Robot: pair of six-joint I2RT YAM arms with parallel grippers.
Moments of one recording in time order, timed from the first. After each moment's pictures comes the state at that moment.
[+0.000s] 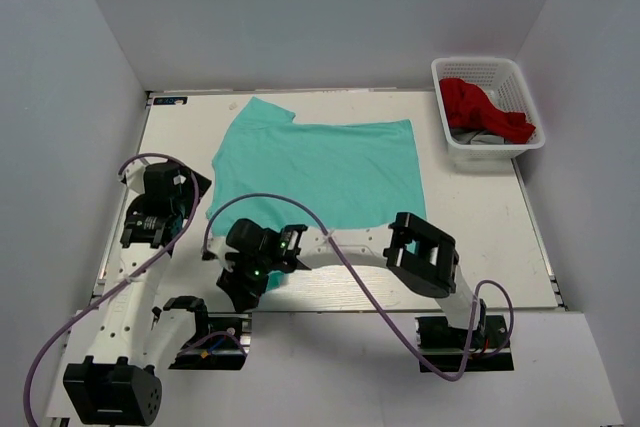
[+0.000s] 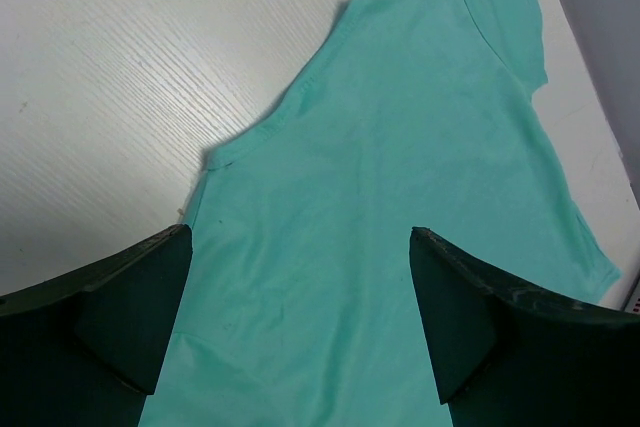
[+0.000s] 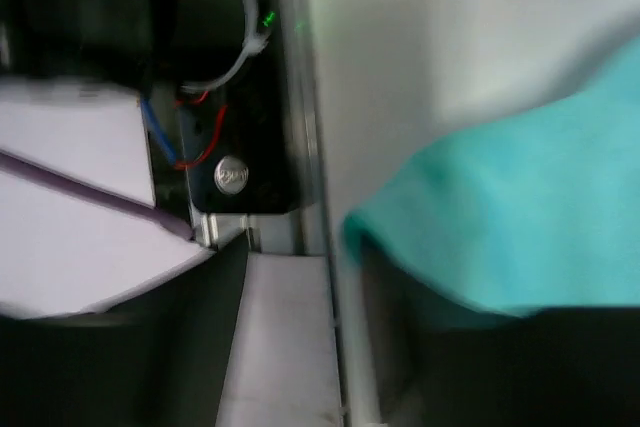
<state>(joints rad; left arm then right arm) -0.03 0.84 0.78 -0.61 -0.28 -0.91 1.33 2.08 1.56 -0.32 -0.44 0.15</state>
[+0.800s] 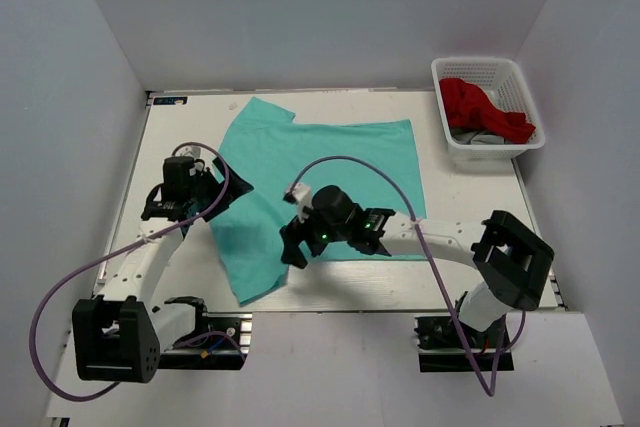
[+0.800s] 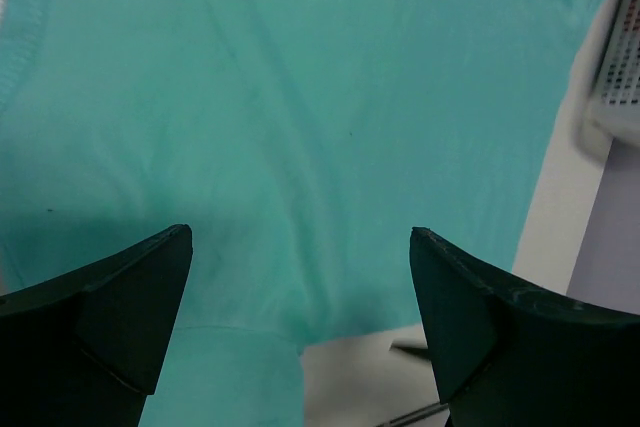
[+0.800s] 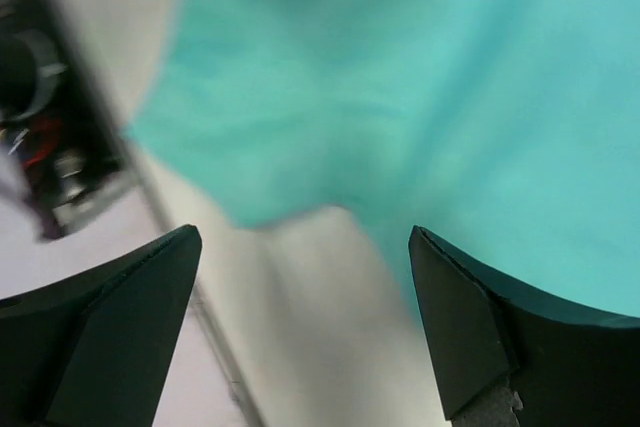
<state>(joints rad) -0.05 1.08 0.70 -0.33 0.26 -0.67 1.11 1.58 0.95 0.01 -0.28 0.24</state>
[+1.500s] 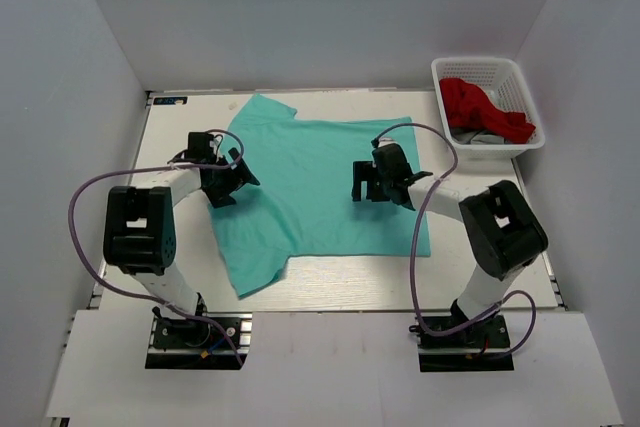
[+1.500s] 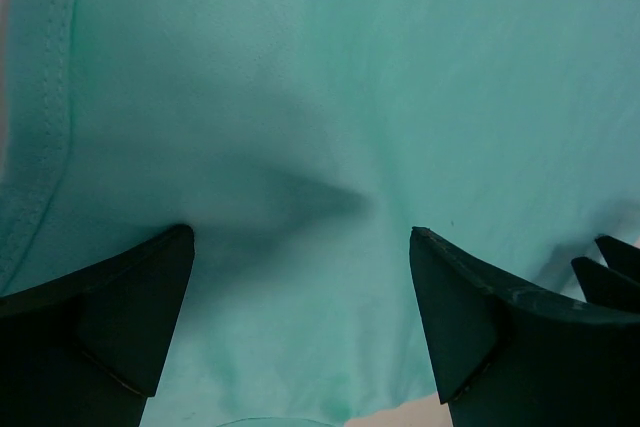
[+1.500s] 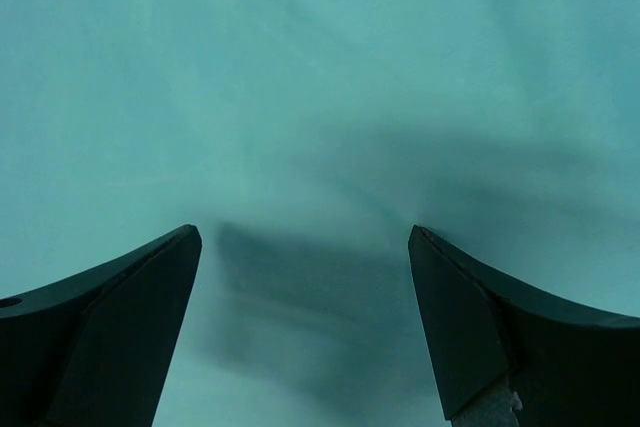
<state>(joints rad) -0.04 1.67 0.94 -0.30 0.27 -0.61 0.56 1.69 0.88 -0.02 0.06 0.37</state>
